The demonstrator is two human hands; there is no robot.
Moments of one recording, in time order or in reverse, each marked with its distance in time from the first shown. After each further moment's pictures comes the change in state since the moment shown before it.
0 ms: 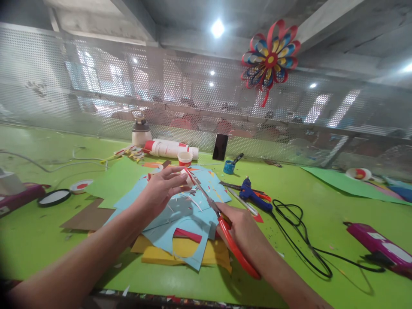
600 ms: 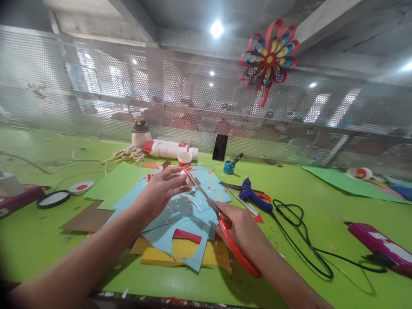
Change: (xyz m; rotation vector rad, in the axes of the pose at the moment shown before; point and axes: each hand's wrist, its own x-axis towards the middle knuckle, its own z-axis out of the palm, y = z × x) left_hand -0.001 0.001 0.000 -0.008 -0.001 0.001; right_hand 0.001 -0.002 0.001 -0.017 0.037 0.007
